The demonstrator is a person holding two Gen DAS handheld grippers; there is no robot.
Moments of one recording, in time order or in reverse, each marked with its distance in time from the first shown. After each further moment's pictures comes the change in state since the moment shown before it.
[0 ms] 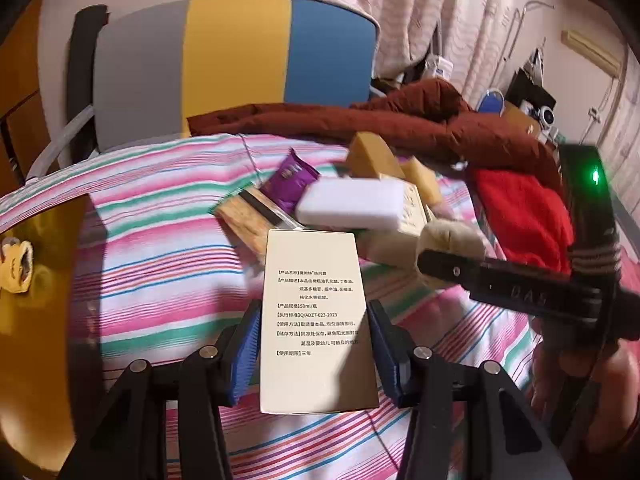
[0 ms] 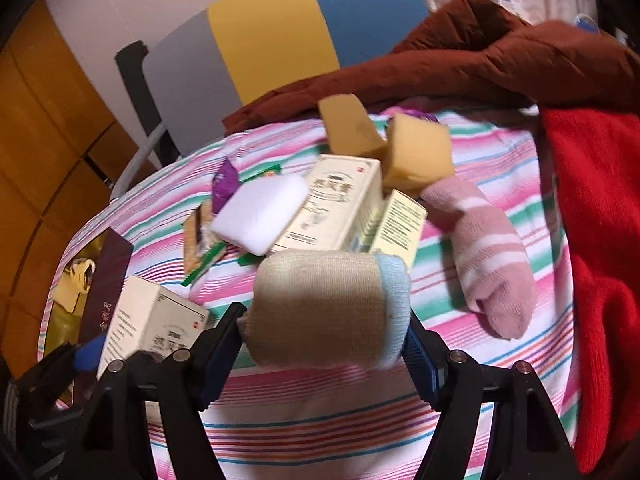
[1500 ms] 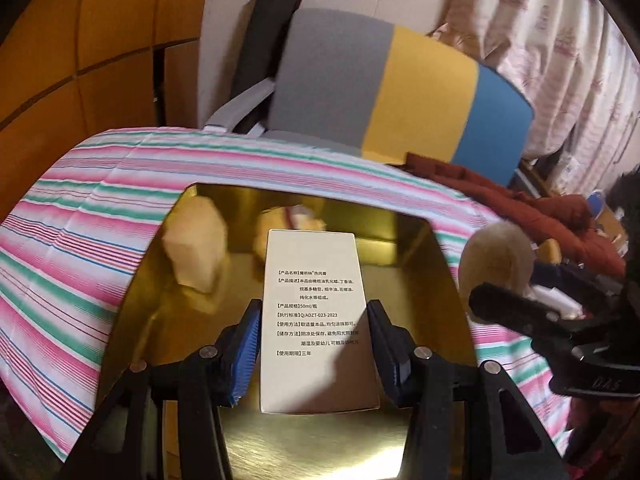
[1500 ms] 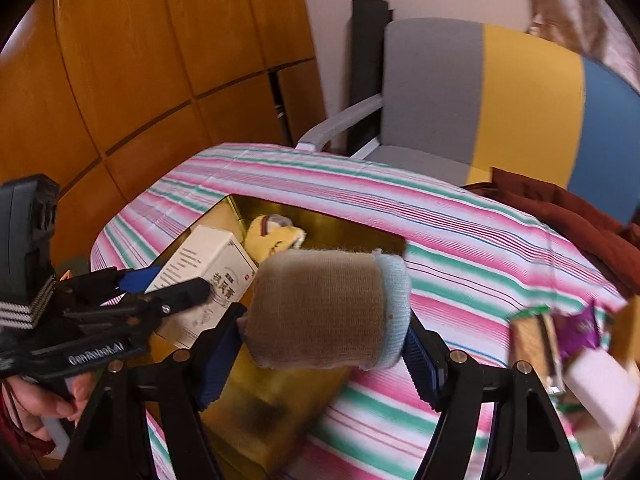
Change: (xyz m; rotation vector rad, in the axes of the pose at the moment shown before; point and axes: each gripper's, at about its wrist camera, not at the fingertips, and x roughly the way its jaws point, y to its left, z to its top) left arm -0.100 0.268 -0.032 -0.346 -0.069 0.300; right arm 0.047 0.324 0.000 -0.599 0.015 0.315
